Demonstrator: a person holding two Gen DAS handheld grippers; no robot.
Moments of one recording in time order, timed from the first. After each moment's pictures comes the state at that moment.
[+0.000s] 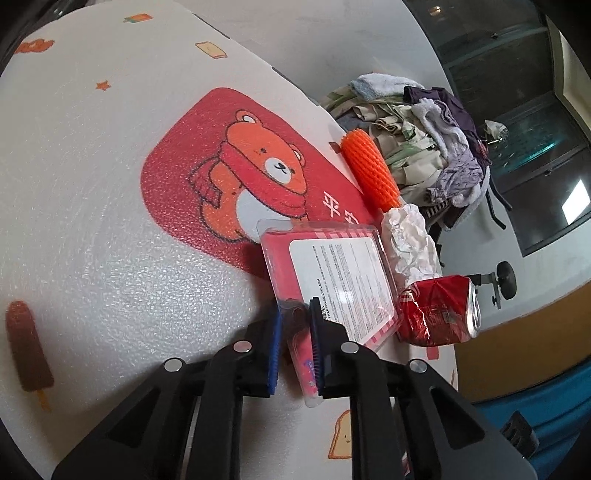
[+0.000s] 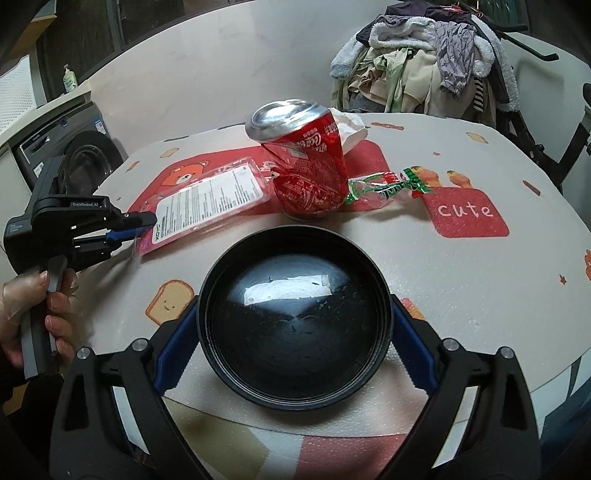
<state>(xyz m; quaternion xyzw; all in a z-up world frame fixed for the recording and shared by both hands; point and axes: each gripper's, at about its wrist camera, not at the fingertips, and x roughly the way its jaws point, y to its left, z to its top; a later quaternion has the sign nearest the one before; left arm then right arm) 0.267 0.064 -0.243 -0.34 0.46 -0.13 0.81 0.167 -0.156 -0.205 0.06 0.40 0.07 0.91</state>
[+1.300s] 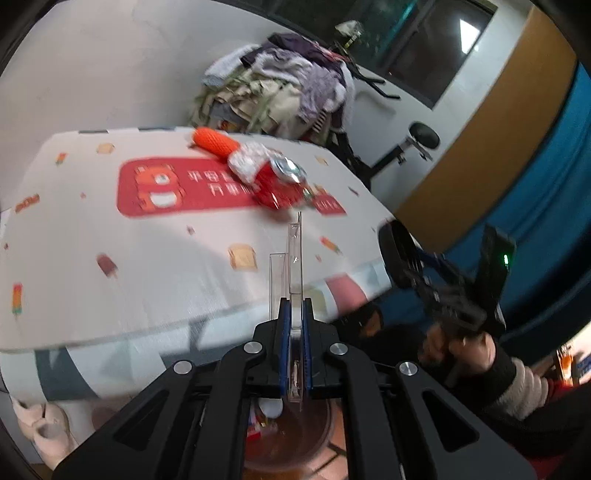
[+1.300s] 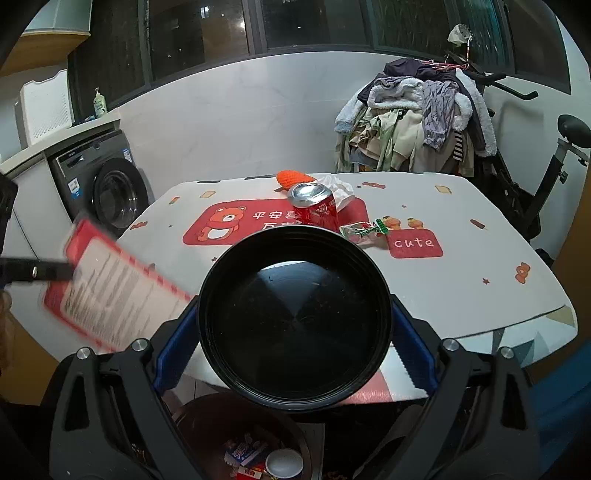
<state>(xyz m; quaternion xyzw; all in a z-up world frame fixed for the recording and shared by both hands) 0.036 0.043 -0.088 -0.08 0.43 -0.33 0.84 0.031 -0.162 -0.107 0.05 0.32 0.08 0.94</state>
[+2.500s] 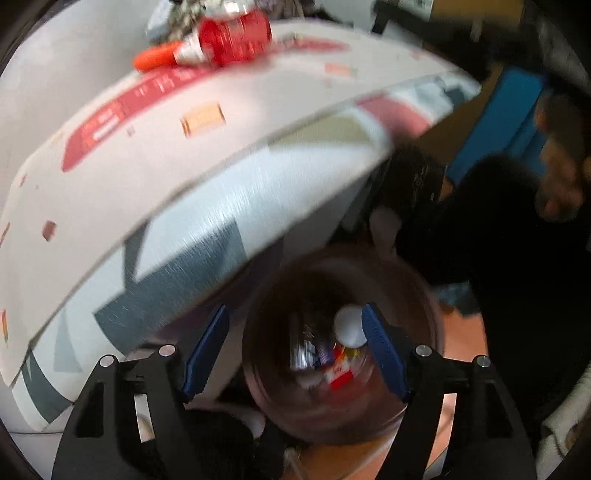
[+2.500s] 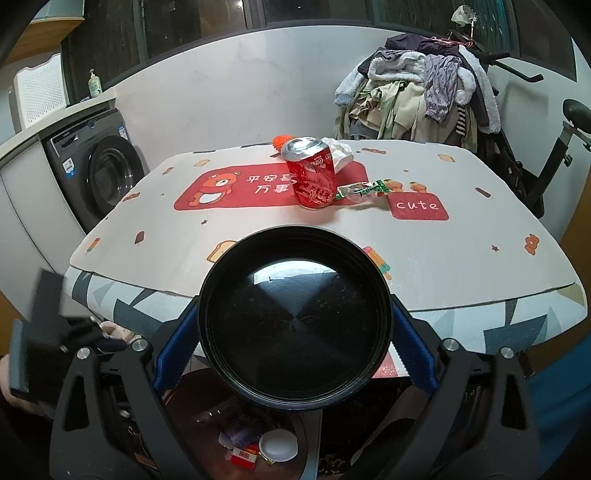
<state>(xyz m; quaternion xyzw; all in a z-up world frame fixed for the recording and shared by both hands) 0.016 -0.038 -0.237 0.18 0.50 -0.29 0.80 0.039 -0.166 -0.148 0.05 0.36 0.08 0.93</state>
